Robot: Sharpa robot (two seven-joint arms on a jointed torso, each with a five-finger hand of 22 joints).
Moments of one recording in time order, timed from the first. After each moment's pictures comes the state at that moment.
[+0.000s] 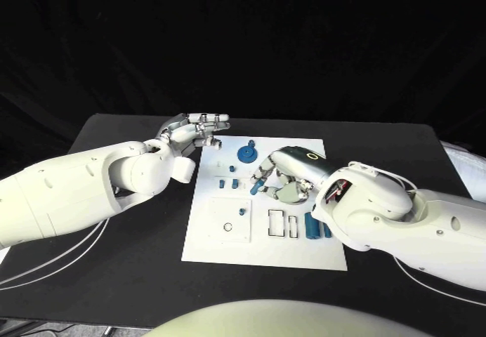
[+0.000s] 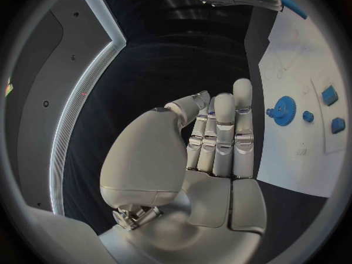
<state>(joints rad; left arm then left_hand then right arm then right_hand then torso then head) 1.18 -0.85 -0.02 1.50 0.07 -0.21 0.31 1.37 -0.13 0.54 -0.09 0.11 1.04 0.18 0.11 0.07 1.14 0.11 0.17 0.07 1.21 0.02 1.07 0.50 0.16 1.25 0.11 0.51 1.00 1.06 -0.81 0.04 1.88 -1.62 -0.31 -0.26 1.45 -0.07 0.49 0.00 0.05 1.17 0.12 0.10 0.10 1.17 0.10 0.17 0.07 1.46 -0.03 1.24 1.15 0.12 1.36 0.08 1.24 0.98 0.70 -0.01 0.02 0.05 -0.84</state>
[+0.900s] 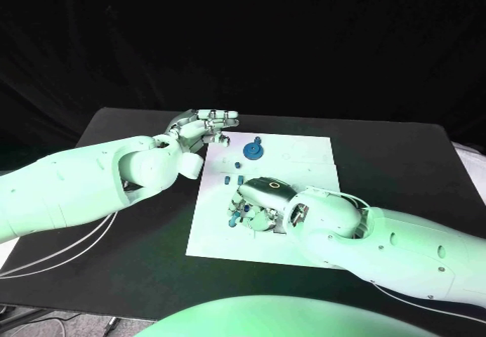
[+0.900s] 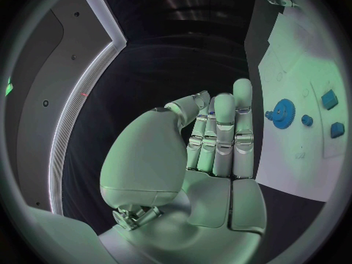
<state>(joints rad) 1.18 -0.85 -0.02 1.50 0.07 -0.21 0.31 1.37 -0.13 0.54 -0.09 0.11 1.04 0.18 0.11 0.07 1.14 0.11 0.17 0.07 1.21 0.02 1.07 0.50 0.16 1.25 0.11 0.51 1.00 0.98 -0.63 0.00 1.75 -1.67 -0.20 -0.23 1.45 -0.07 0.50 -0.01 0.05 1.16 0.13 0.09 0.10 1.17 0.10 0.15 0.07 1.46 -0.03 1.24 1.15 0.12 1.36 0.08 1.24 0.97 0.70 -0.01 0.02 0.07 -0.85</state>
